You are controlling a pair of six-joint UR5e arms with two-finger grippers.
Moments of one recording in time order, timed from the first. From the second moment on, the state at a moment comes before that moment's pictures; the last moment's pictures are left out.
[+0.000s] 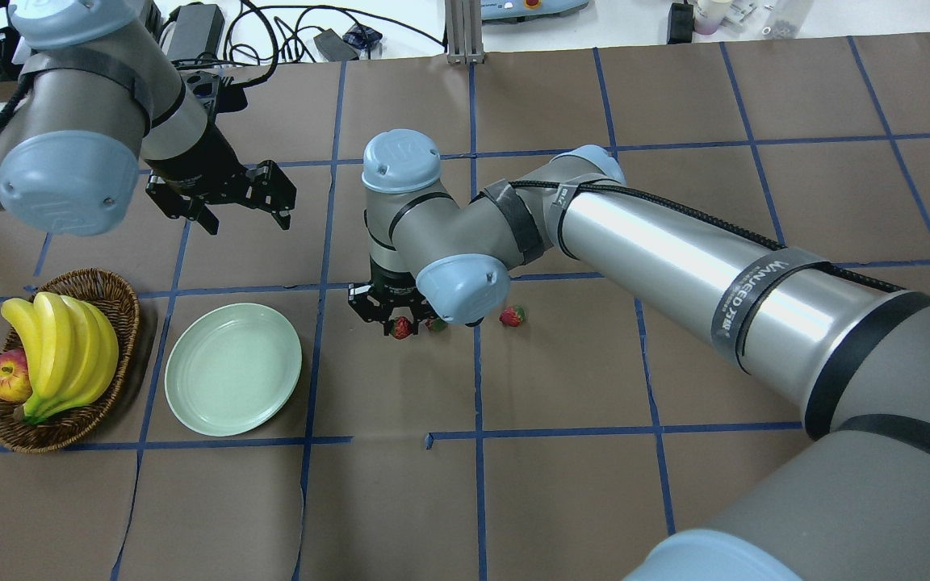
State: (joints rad) left arm -1.50 -1.71 -1.73 -1.29 1.52 0.07; right arm 2.08 -1.01 1.58 -2.06 -1.36 0.42
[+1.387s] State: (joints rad) left arm -1.50 -1.70 -1.73 -1.28 1.52 0.08; right arm 1.90 -1.16 1.61 -1.87 -1.49 0.16
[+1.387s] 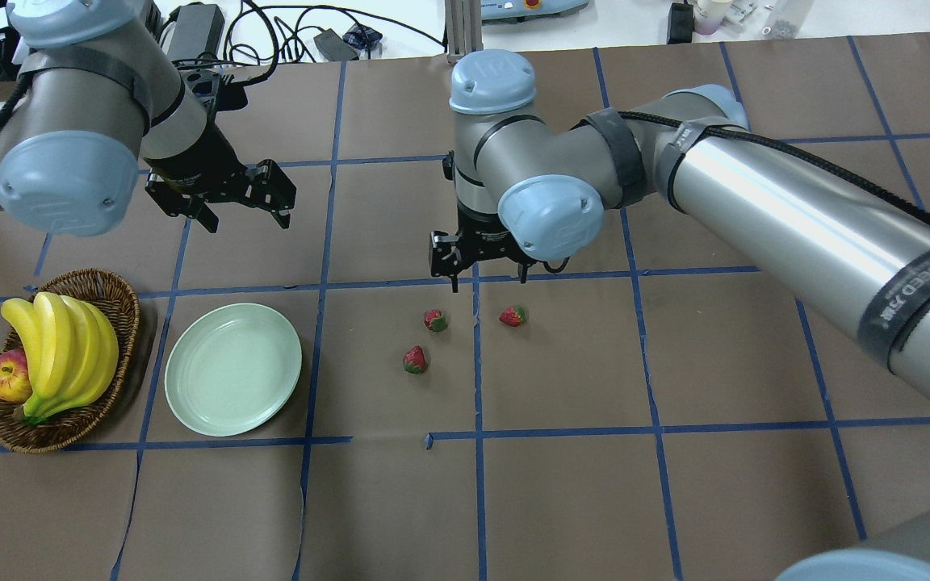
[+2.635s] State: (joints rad) left arm -1.51 -1.71 -1.74 -1.29 1.51 0.08; right arm 1.87 -1.08 1.70 -1.94 -1.47 -0.14
